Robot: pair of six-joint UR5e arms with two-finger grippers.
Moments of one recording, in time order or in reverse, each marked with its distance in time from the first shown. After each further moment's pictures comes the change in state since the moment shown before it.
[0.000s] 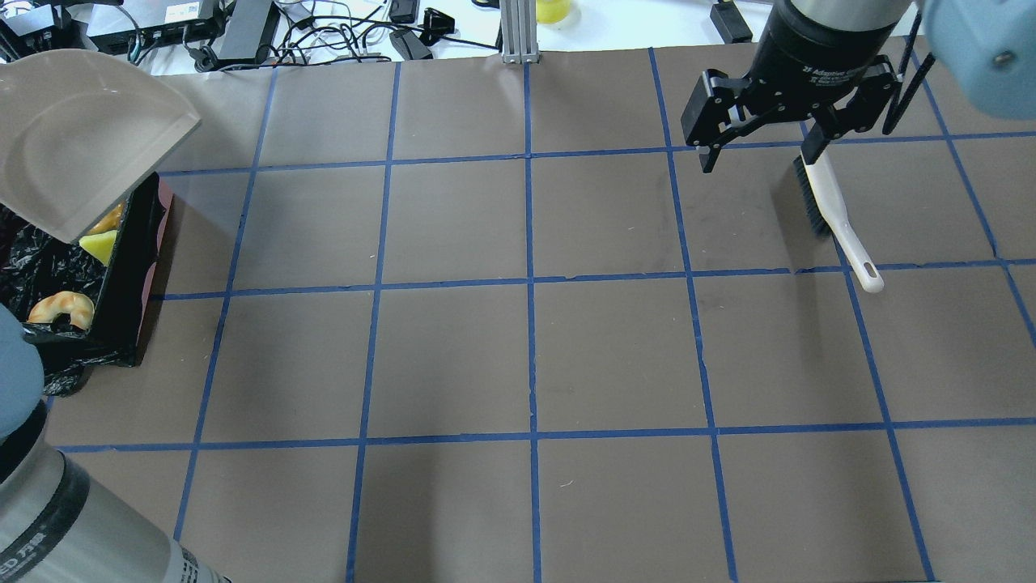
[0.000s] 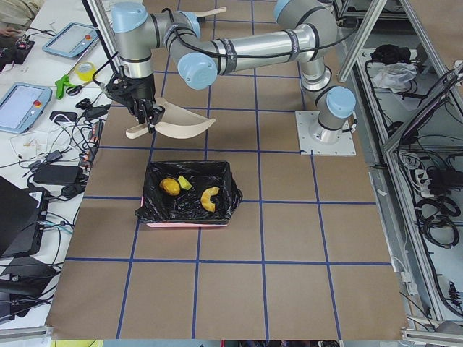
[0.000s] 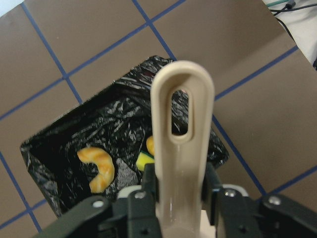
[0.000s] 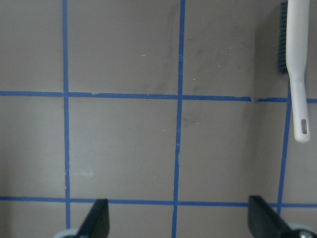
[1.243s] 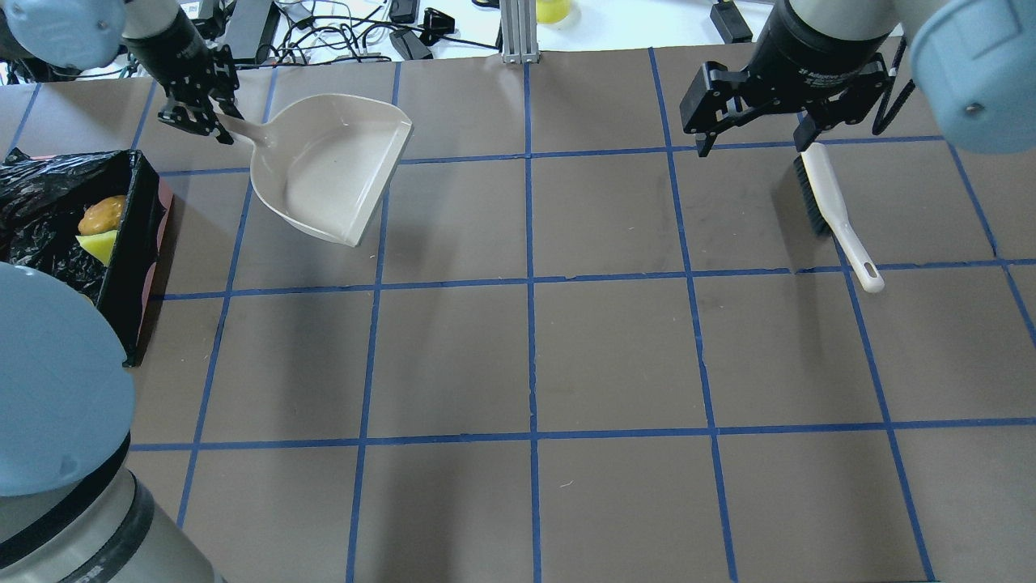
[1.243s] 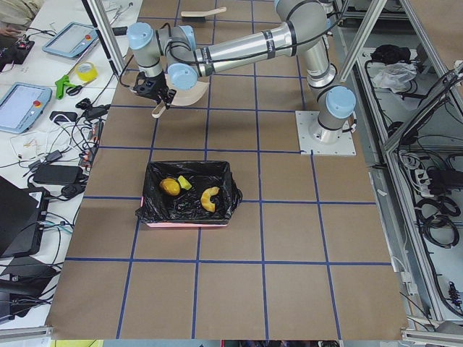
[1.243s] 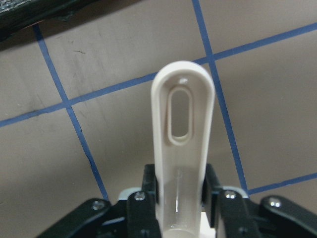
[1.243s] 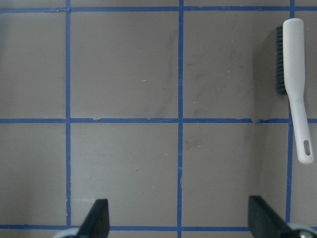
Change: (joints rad) left arm -0.215 -0.032 -0.350 0.228 -0.183 -0.389; right arm -0.013 -0.008 0.032 -0.082 0.006 0.033
